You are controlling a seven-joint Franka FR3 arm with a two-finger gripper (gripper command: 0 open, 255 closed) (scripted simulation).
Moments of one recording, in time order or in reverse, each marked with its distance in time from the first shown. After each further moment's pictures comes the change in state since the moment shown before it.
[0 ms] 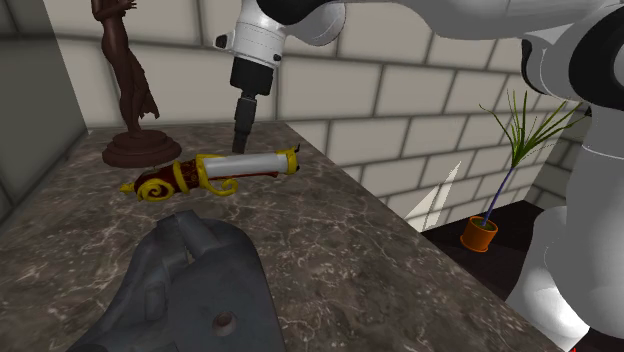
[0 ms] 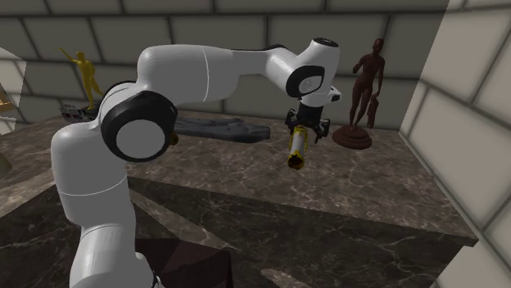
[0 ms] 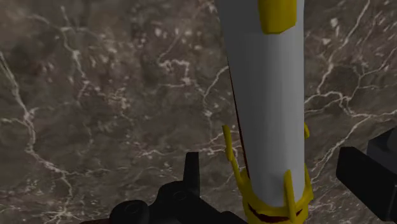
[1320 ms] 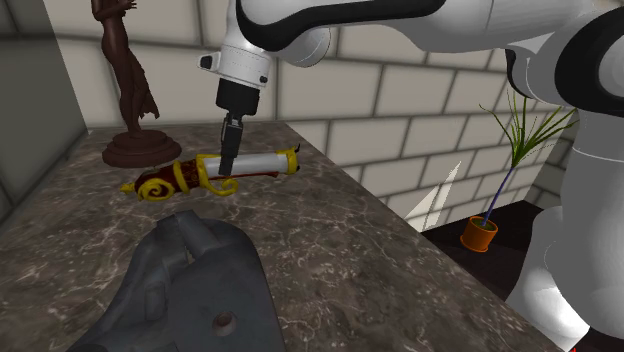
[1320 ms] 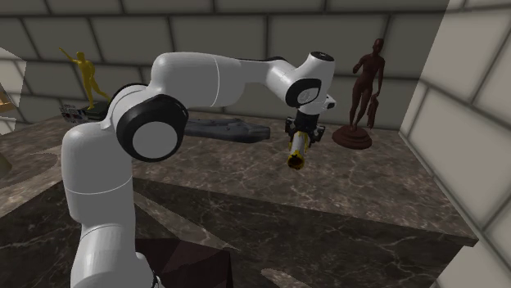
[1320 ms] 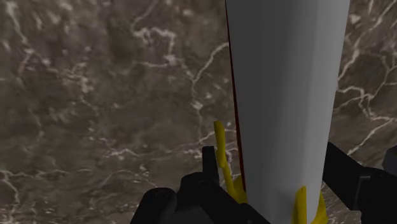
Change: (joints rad) arm 0.021 0.053 0.022 -0.021 0.008 0.073 -0.040
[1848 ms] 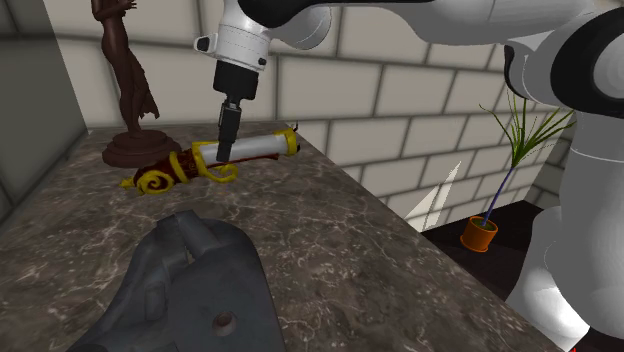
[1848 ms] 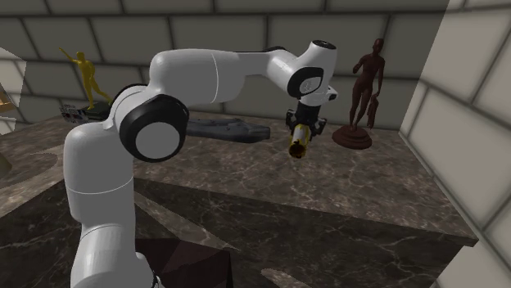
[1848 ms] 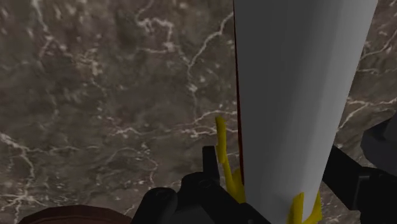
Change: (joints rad) arm 0.002 0.012 0.001 0.090 -0.007 -0.078 0.019
